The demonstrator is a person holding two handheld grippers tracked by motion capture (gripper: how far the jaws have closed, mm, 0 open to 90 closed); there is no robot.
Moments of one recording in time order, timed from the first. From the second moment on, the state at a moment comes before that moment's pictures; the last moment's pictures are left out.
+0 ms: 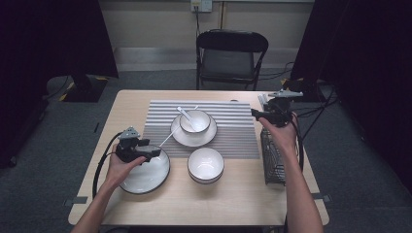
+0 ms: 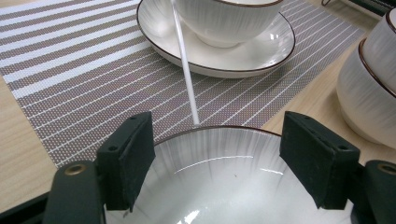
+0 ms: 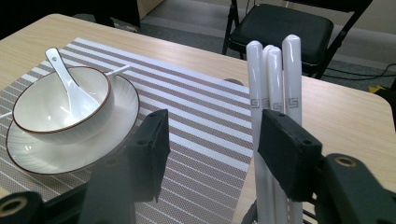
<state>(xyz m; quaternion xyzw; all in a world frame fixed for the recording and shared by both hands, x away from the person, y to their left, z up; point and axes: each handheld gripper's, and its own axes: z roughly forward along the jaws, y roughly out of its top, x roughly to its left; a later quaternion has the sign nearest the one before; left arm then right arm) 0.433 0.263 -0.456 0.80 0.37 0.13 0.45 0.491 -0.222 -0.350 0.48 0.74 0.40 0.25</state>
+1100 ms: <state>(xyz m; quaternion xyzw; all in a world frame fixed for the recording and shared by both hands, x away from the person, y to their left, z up) 0.433 0.262 -0.455 0.80 0.37 0.13 0.44 0.485 -0.227 -0.352 0.47 0.74 0.41 0.24</state>
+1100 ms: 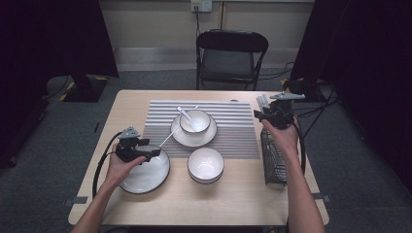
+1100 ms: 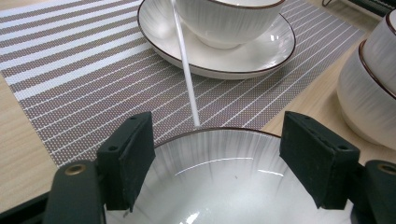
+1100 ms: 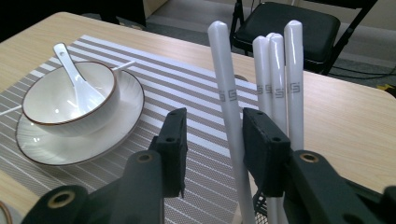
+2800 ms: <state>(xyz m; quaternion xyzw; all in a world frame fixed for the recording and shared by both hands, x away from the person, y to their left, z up) 0.432 0.258 -0.452 0.80 0.37 0.13 0.45 0.455 -0.235 -0.351 0.46 0.73 0.42 0.28</state>
